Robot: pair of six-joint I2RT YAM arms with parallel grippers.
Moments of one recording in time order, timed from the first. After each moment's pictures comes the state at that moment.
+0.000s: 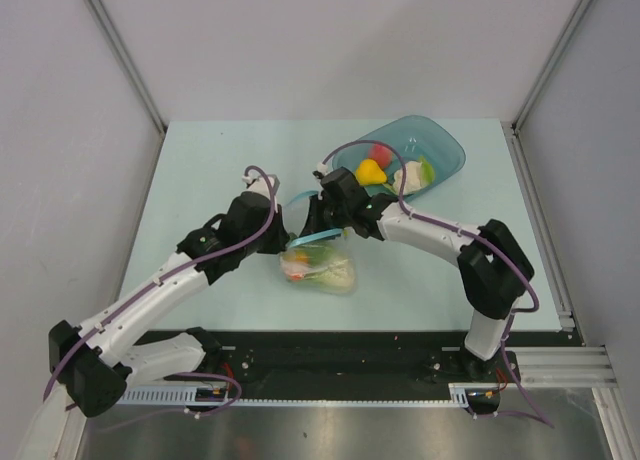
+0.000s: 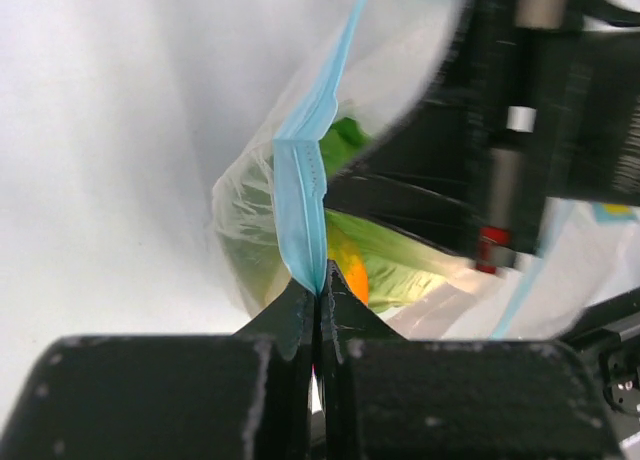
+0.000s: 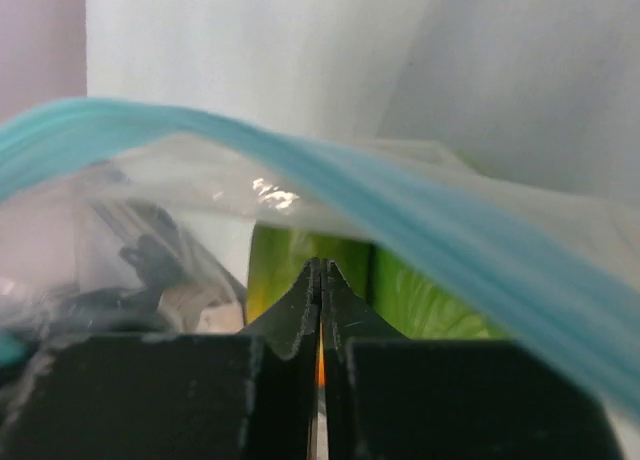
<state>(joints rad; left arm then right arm) -0.69 1.06 0.93 -0.57 -0.15 -0.52 0.82 1.81 1.33 -0.24 -0.27 0.74</state>
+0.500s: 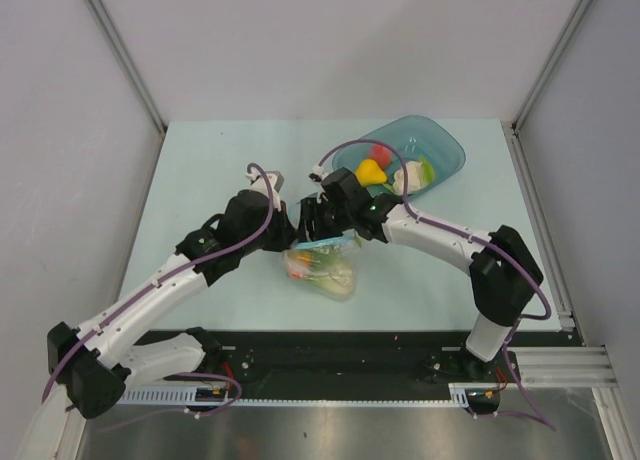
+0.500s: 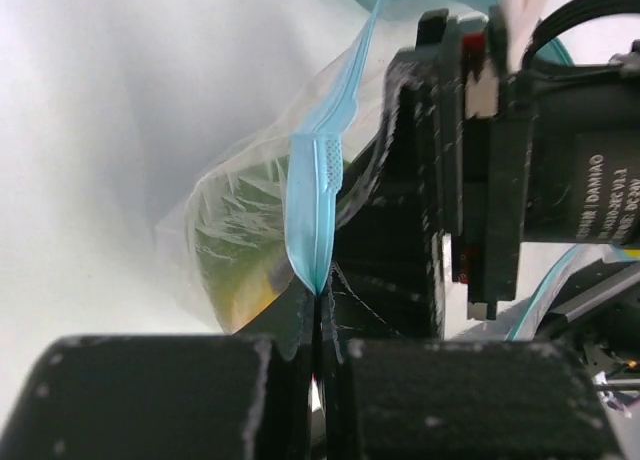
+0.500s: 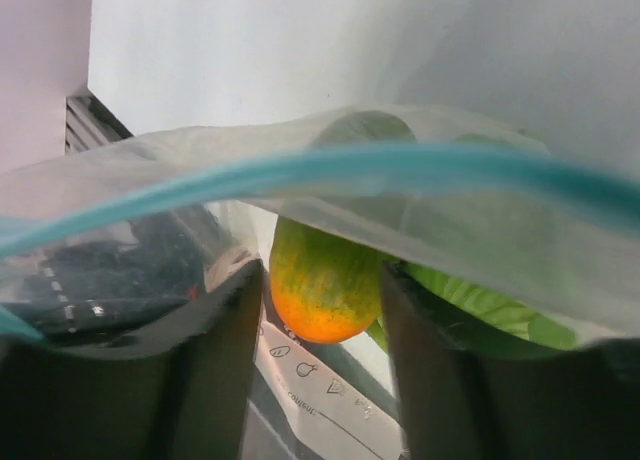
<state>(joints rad) -0.69 1.05 0.93 -0.49 -0.07 -0.52 0.84 1.72 1.33 -0.33 -0.28 0.66</state>
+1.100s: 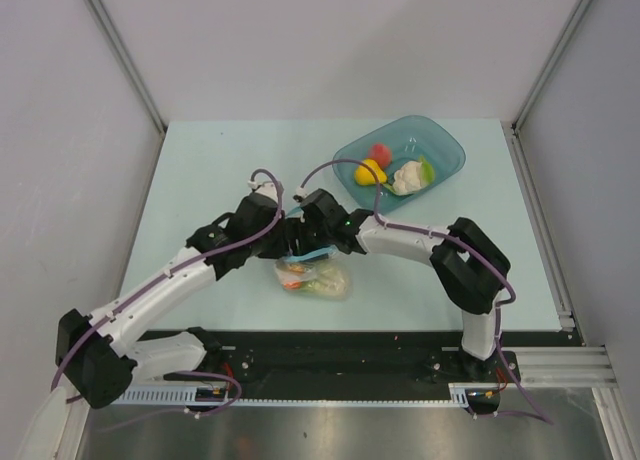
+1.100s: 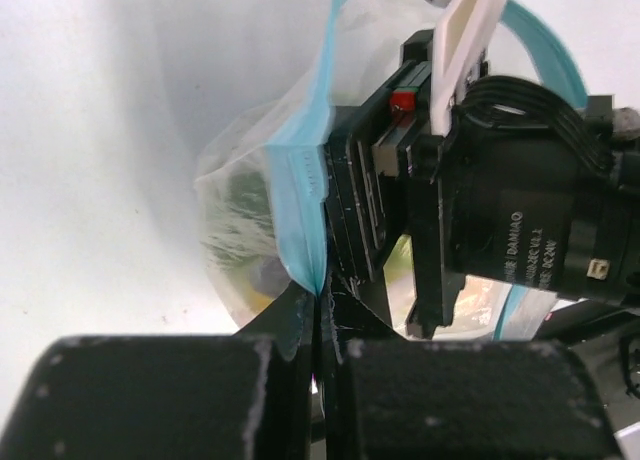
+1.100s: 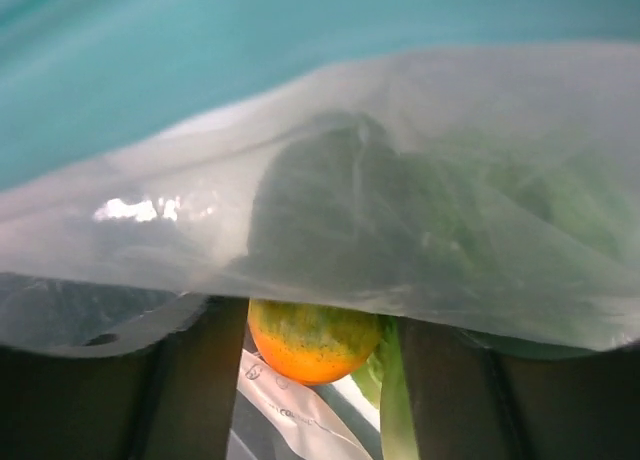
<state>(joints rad) -0.68 1.12 0.93 -0.62 -0.12 -0.54 0.91 1.90 1.32 -0.23 -0.26 0.71</state>
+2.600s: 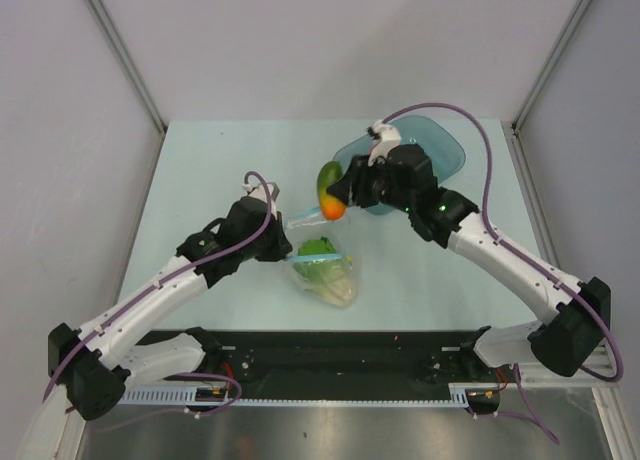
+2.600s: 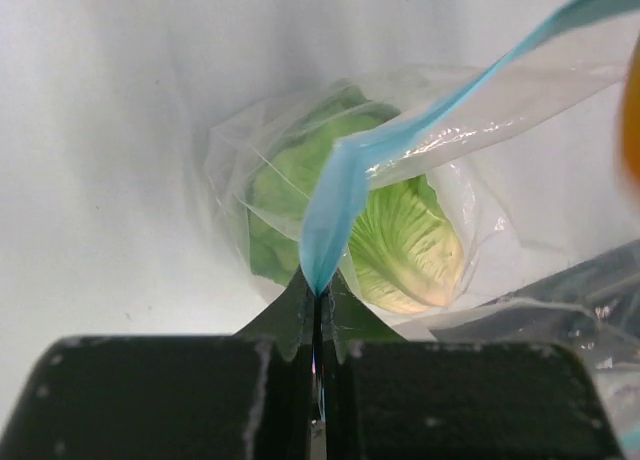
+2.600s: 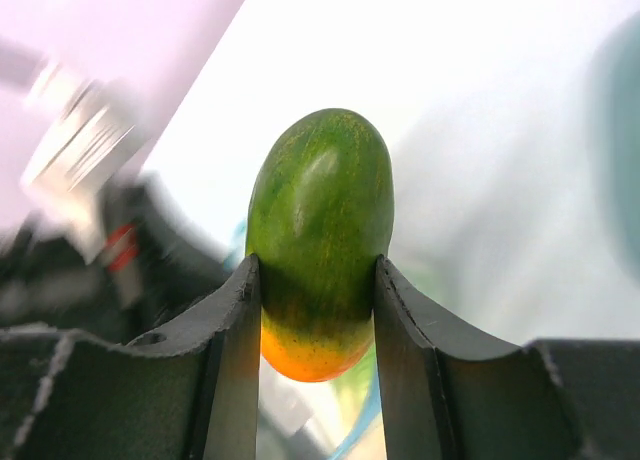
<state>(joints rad) -0.68 1.04 0.89 -0.59 -0.07 -0.58 0.77 1.34 1.26 -0.25 -0.12 0.45</state>
